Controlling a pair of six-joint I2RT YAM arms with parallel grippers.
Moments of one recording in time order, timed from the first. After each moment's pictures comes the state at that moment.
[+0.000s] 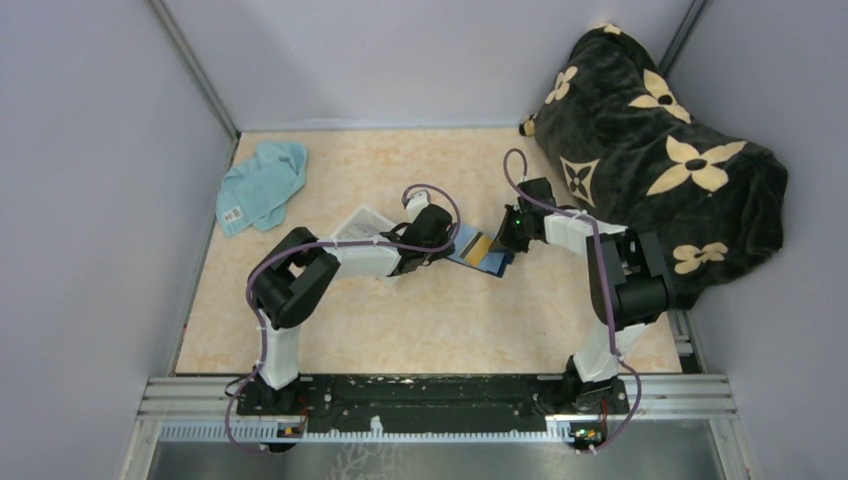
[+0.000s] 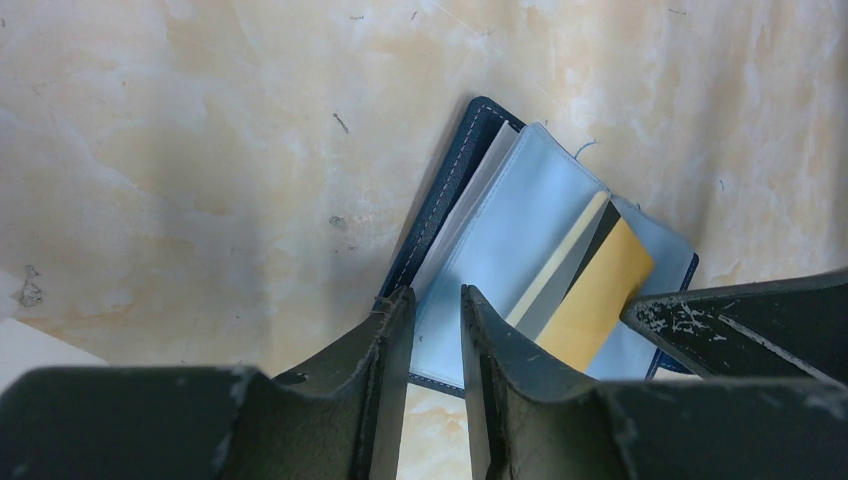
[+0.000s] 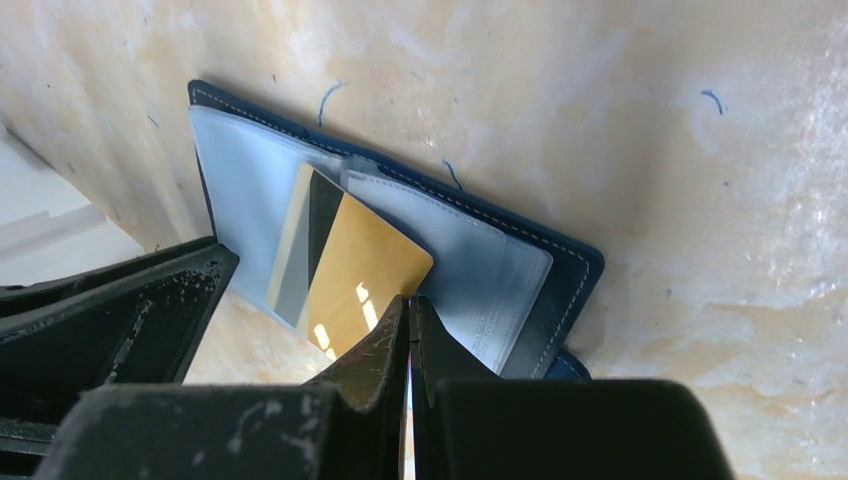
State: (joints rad) left arm -0.82 2.00 1.13 0.07 -0.32 -0.94; right arm 0.24 1.72 0.97 -0.26 -0.28 0.56
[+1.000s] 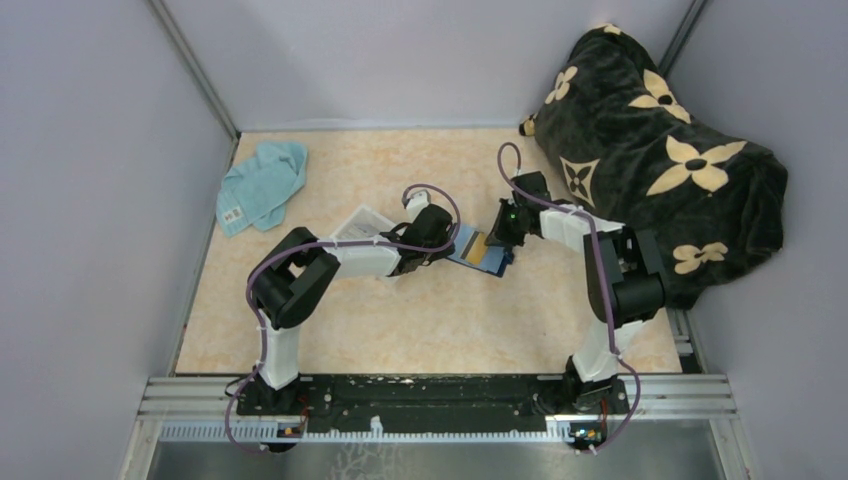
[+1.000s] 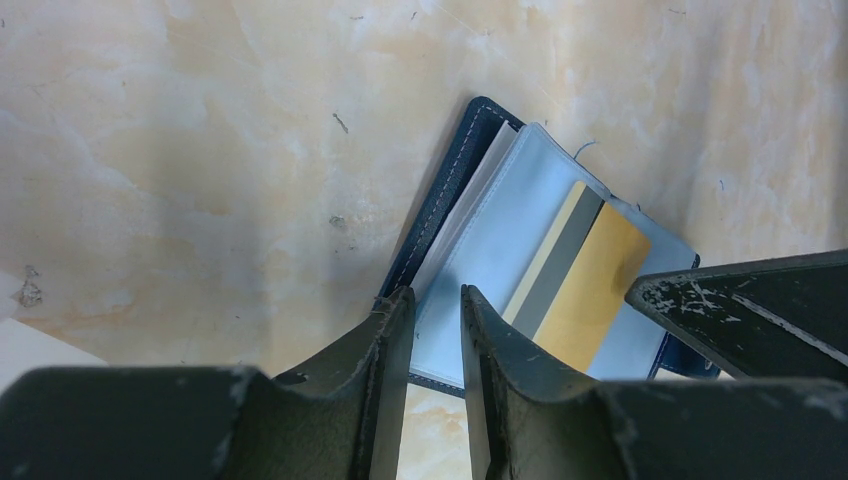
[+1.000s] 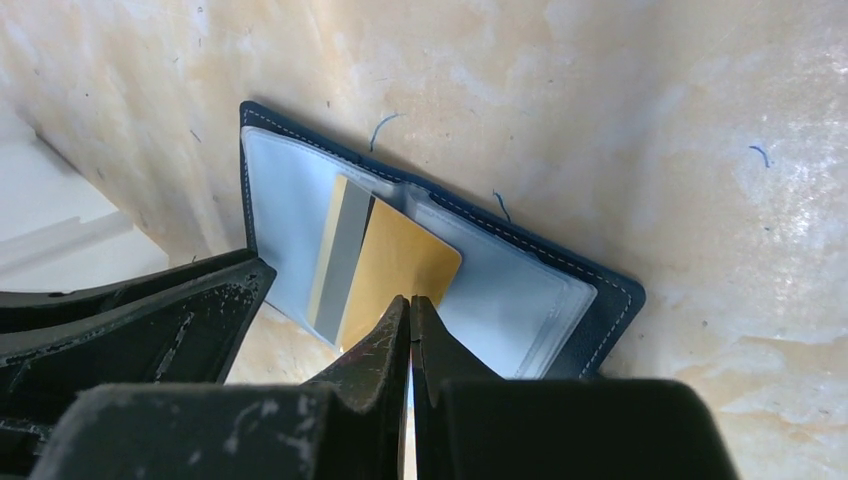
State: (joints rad) left arm -0.82 2.00 1.13 0.07 -0.32 -0.94; right arm 0.27 1.75 1.03 -0.26 -0.28 0.55
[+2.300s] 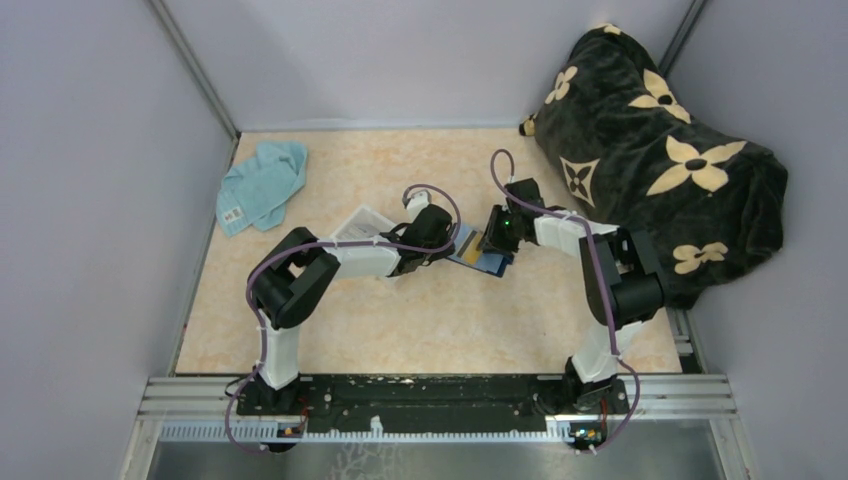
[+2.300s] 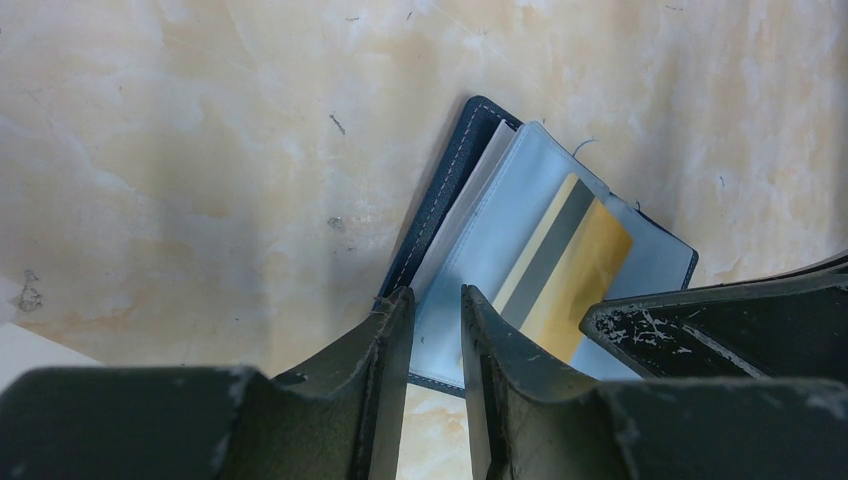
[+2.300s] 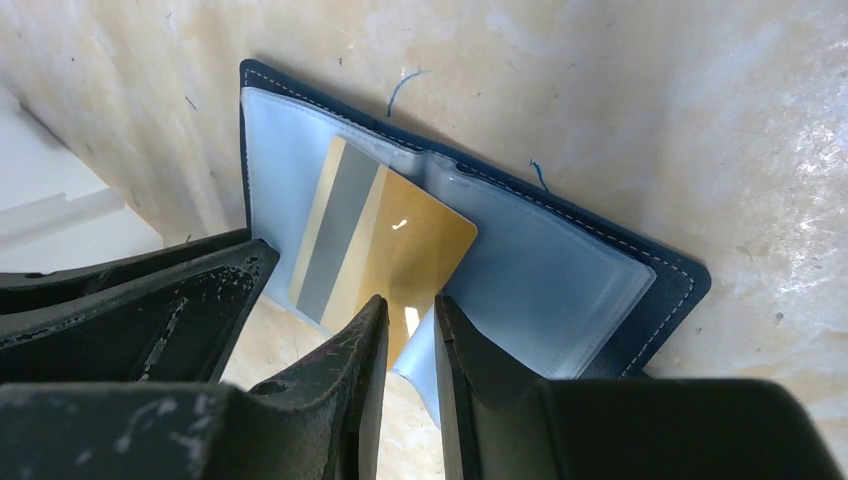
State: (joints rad) left arm -0.82 2.00 1.13 0.08 -0.32 -0.93; right arm 0.31 1.74 0.98 -0.23 -0.27 0.57
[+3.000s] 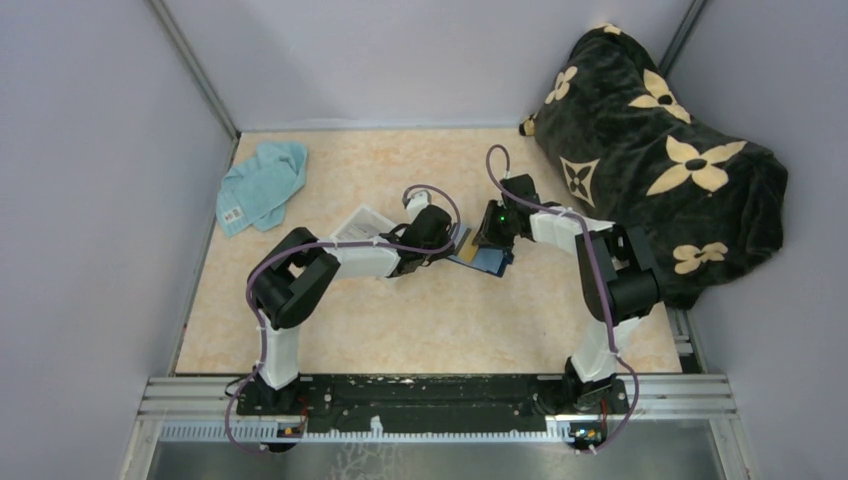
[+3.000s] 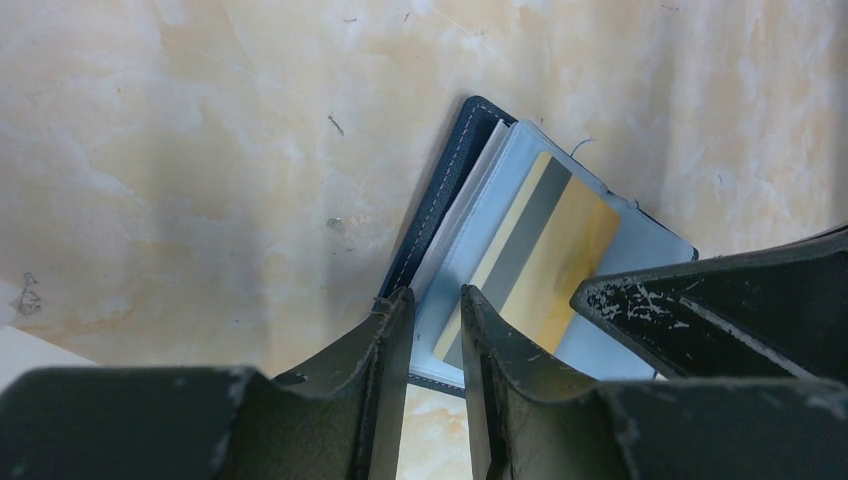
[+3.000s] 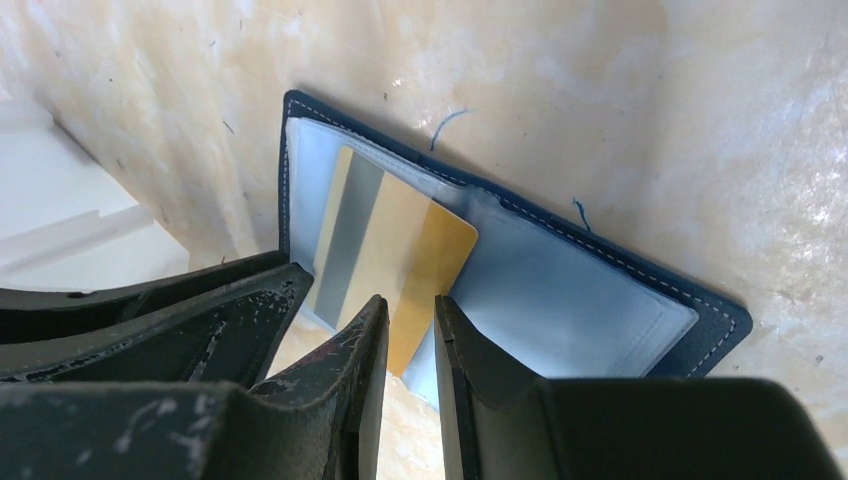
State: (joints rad) left arm -0.82 2.00 1.12 0.10 -0.32 -0.92; right arm 0.33 1.77 1.02 -0.22 -0.26 0.59
